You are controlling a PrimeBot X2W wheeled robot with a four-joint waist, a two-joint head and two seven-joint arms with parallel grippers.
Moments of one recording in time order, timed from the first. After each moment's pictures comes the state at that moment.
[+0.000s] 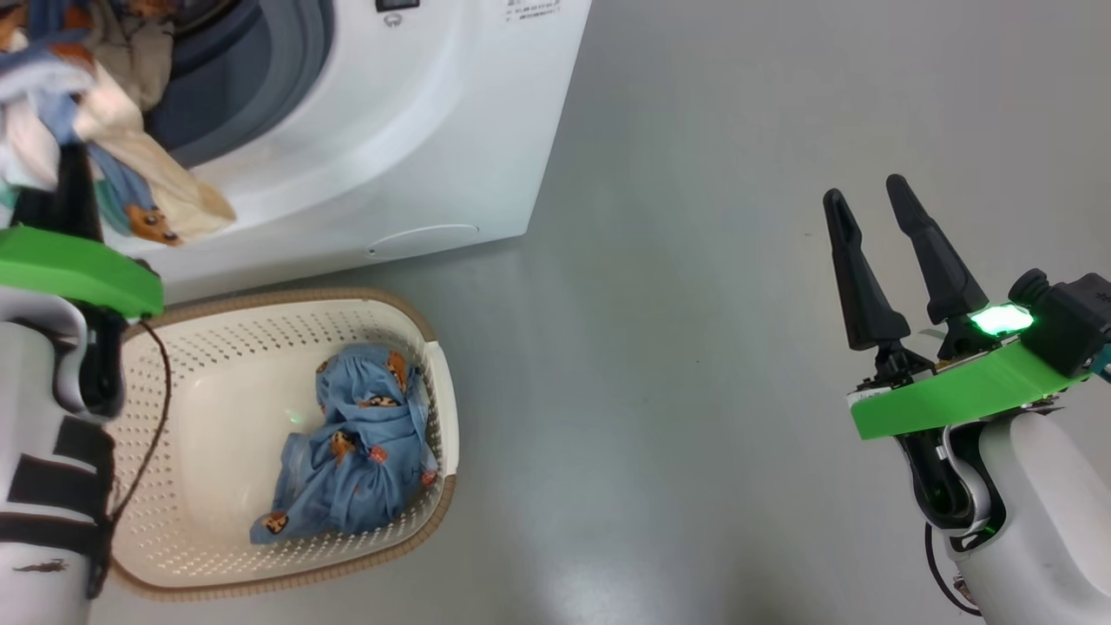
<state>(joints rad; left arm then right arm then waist) -0.89 0.33 -0.19 0.85 -0.56 -0.13 -0.25 -0.40 -0.24 0.24 0.14 0.59 0.13 -0.25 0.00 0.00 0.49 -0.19</state>
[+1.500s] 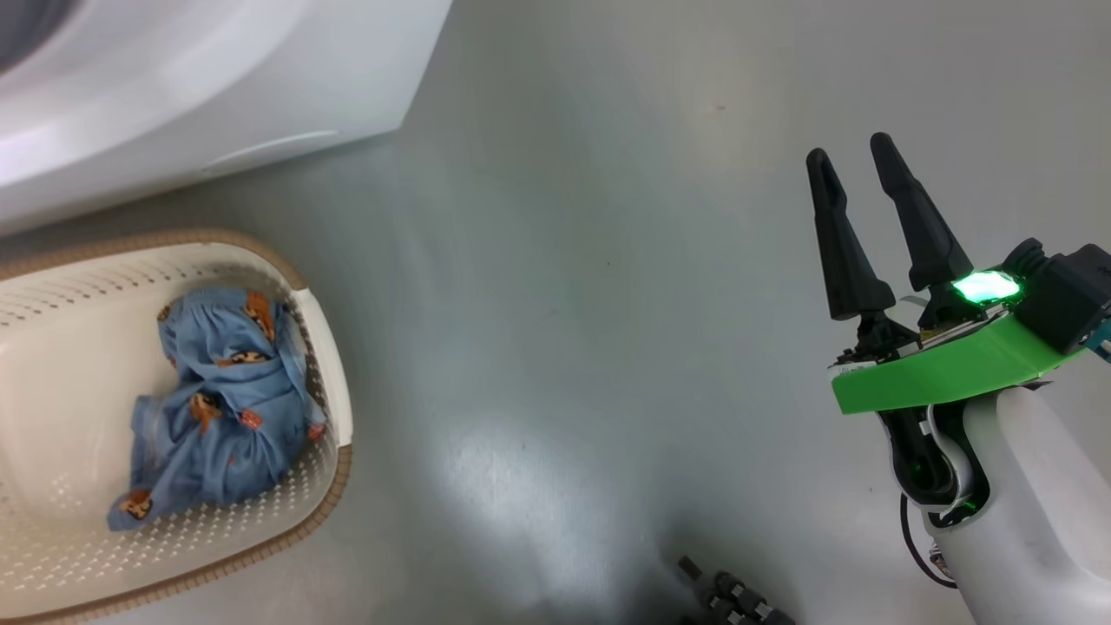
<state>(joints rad) -1.58 0.50 -0.25 1.17 -0.49 -0.03 0.16 -0.45 -0.20 0.25 0.11 0.59 0.13 -0.25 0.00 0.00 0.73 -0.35</state>
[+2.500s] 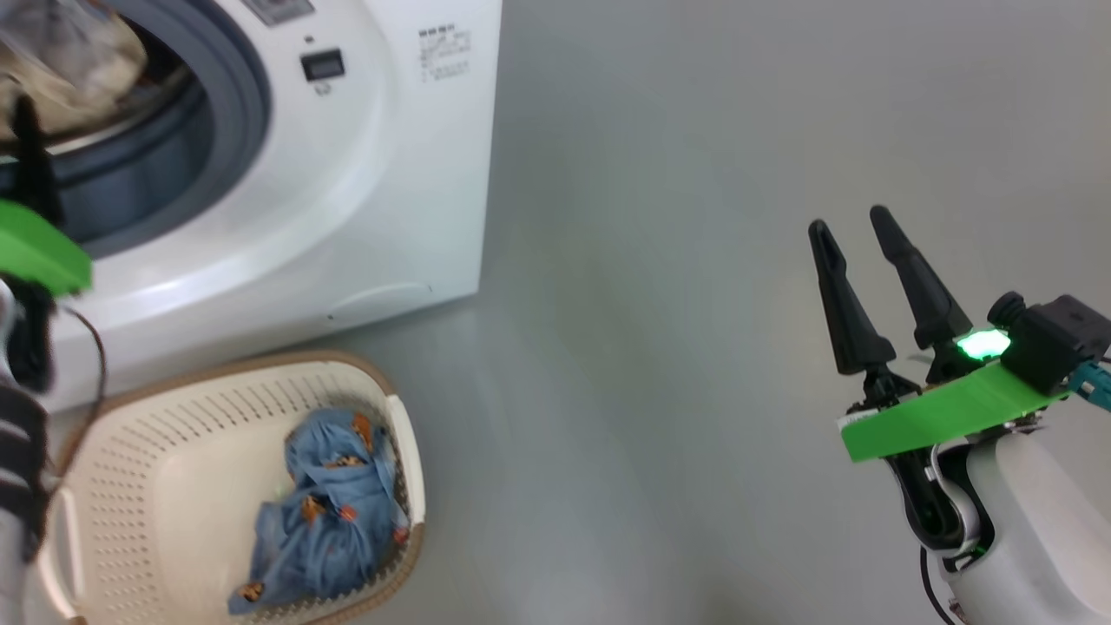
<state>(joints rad) -1.07 0.41 -0.28 1.13 -0.63 -0.13 -0.23 -0.38 -0.24 0.26 0.16 0.59 0.13 -0.25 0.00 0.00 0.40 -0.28</state>
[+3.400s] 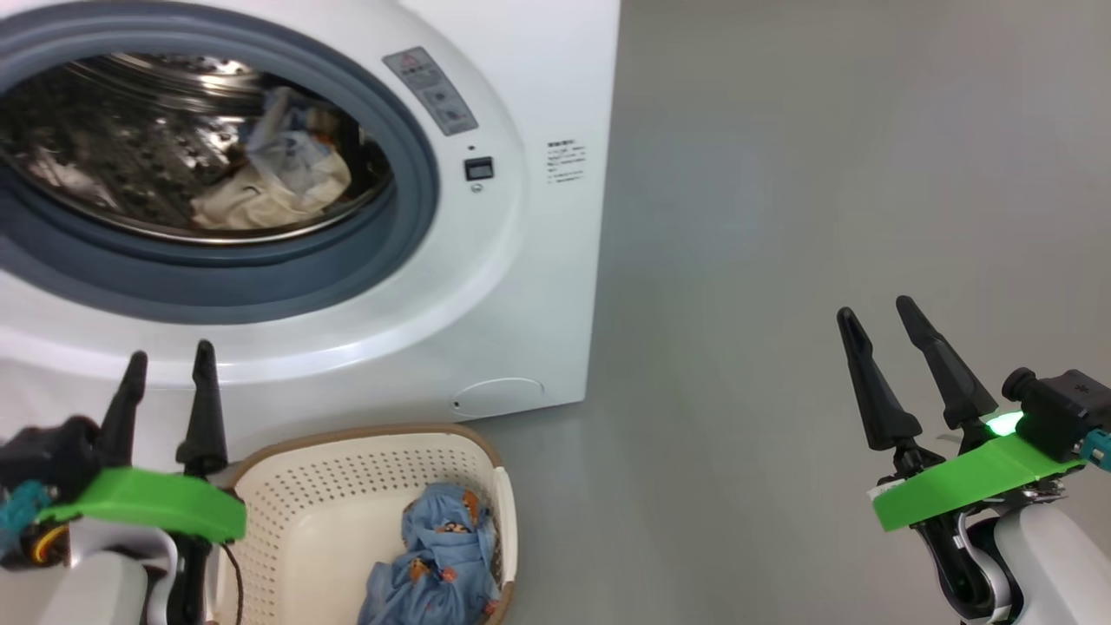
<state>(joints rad) -0.37 0.32 -0.20 0.49 -0.61 -0.01 -0.26 -0.23 -0.29 0.25 0.19 0.59 0.13 -0.25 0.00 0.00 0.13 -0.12</state>
